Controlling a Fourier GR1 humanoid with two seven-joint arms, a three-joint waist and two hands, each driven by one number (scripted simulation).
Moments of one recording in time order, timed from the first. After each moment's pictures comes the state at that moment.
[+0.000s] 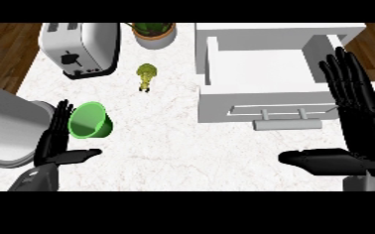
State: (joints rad) left arm -0.44 0.34 0.35 -0.20 0.01 -0.27 -0.96; right arm -0.09 -0.14 -0.09 -1.95 0.00 0.15 -0.01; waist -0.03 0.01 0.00
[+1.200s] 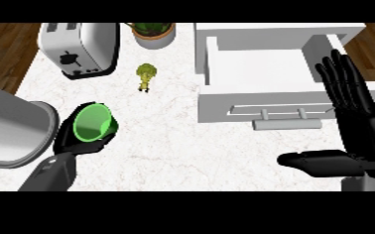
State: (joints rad) left arm -0.49 0.27 0.34 -0.23 0.03 -0.44 -0.92; right arm -0.08 -0.13 -0.09 -1.94 -0.01 0.16 -0.01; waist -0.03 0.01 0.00
